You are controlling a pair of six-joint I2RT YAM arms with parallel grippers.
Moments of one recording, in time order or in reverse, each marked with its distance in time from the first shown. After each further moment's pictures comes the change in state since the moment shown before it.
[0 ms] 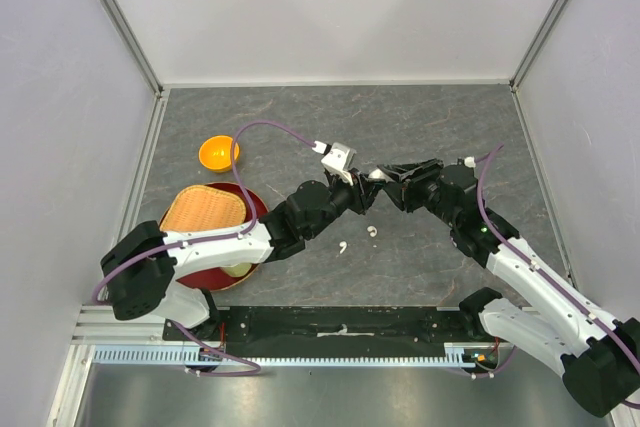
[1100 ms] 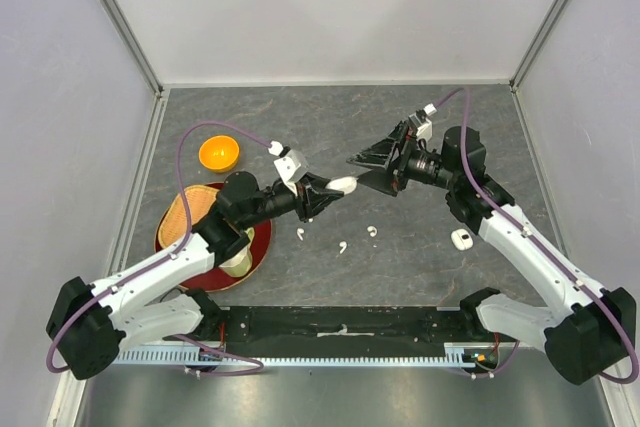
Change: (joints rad) left arm 0.300 -0.417 -0.183 -0.198 0.645 0.273; right arm -0.072 0.198 0.237 0.140 -0.630 -0.442
